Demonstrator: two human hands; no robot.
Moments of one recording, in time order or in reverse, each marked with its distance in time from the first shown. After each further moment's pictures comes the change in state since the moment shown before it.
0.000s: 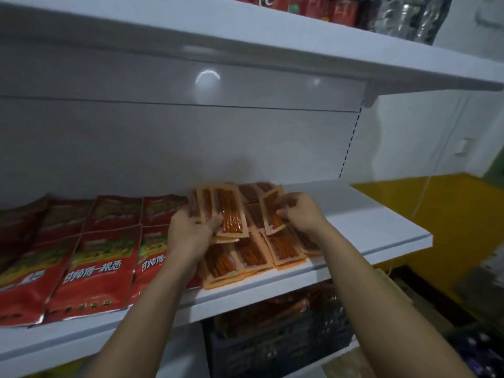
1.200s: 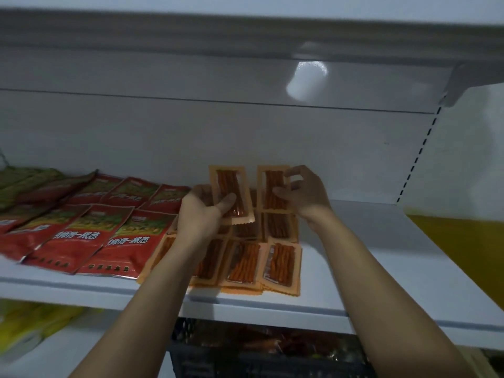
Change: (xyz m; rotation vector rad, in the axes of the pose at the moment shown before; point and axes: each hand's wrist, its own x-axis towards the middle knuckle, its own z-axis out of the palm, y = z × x) left_hand 0.000 0.034 0.135 0.000 0.355 0.101; right_hand 0.116 0.038 -0.044 0.404 -0.244 -0.290
